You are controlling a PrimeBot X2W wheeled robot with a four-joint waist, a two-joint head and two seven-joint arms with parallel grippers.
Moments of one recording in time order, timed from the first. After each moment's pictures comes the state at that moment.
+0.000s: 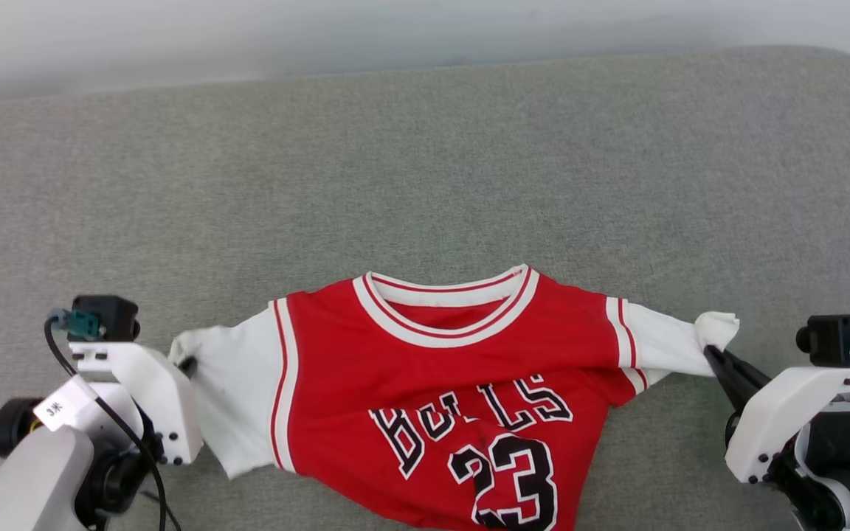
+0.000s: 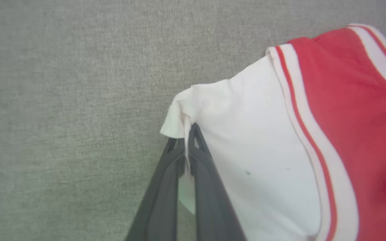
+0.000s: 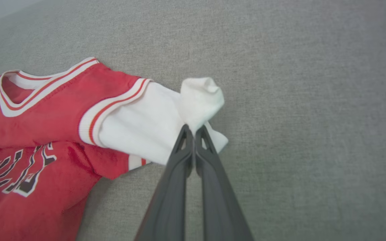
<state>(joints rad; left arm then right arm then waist) -0.28 0.60 -0.40 0.18 -0.79 0.15 0.48 -0.12 -0.17 -0.04 0.05 0.41 0.13 0.48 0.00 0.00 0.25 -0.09</state>
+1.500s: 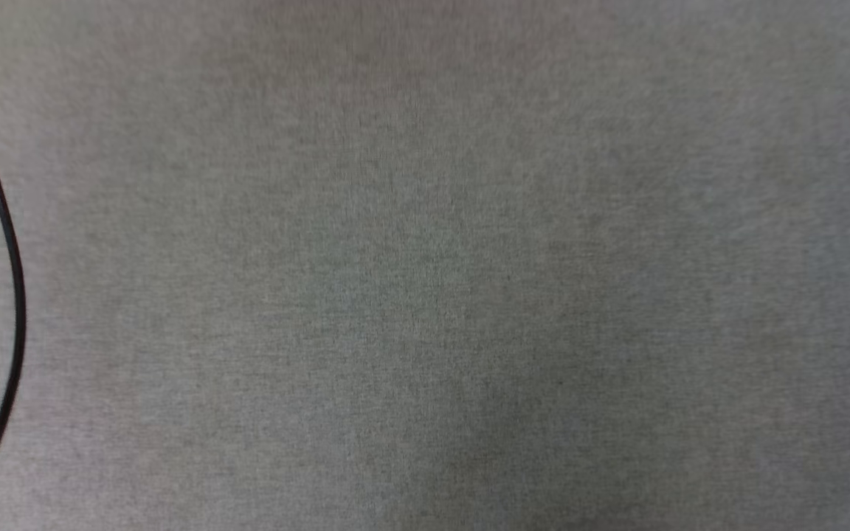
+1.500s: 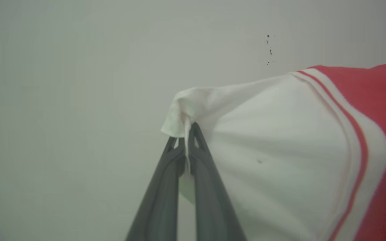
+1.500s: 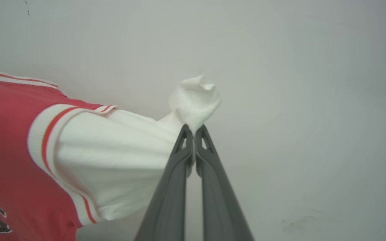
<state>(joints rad) -1.56 0.59 -0.35 0.58 -0.40 0.10 -0.04 -1.57 -0.36 0.09 0.61 0.27 0.13 0.22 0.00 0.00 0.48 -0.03</state>
